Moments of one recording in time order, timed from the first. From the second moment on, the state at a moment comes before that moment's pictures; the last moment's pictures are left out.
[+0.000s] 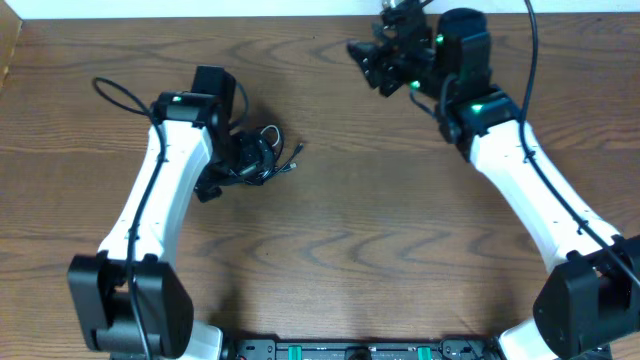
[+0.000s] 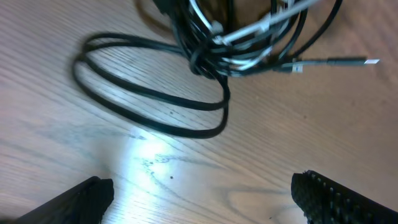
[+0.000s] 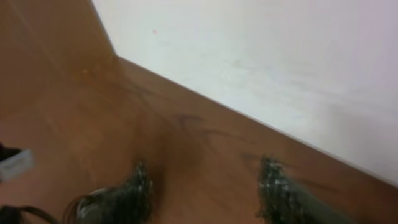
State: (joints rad) left arm -0.10 1.67 1.39 -1.23 0.09 -0.62; right arm 0.36 1.71 1.41 0.00 -0.44 0.01
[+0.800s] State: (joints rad) left arm -0.07 1.60 1.39 -1.23 0.05 -0.62; right arm 0.40 1.77 1.41 0.53 -0.16 0.06
